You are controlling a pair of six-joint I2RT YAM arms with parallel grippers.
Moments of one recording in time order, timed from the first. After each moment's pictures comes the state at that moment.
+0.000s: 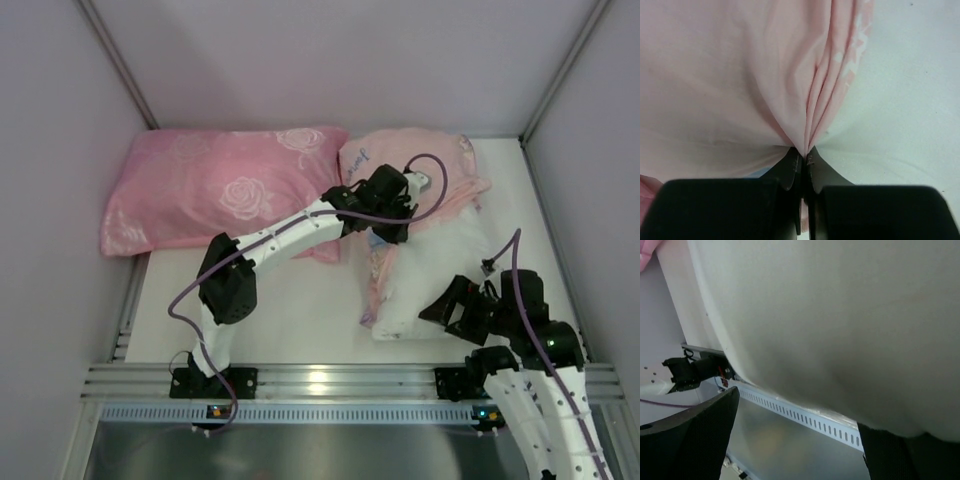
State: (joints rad) left arm -0.92 2.01 1.84 -0.59 0.15 -0.22; right arm 0.15 0.37 0.67 -1.16 -0.49 0.64
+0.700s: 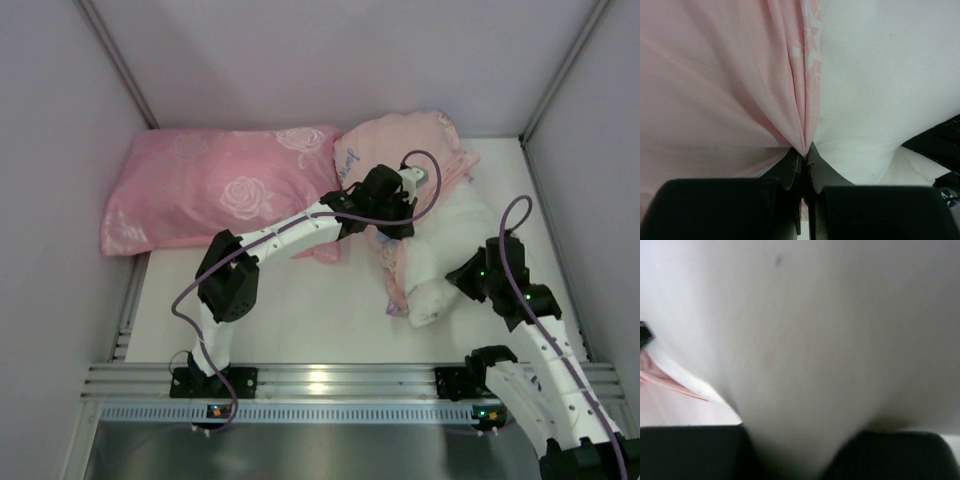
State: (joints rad) left arm -0.90 2.01 1.75 -0.37 0.23 -0.28; right arm 0.15 0.71 0.63 -0.76 0.00 0.82
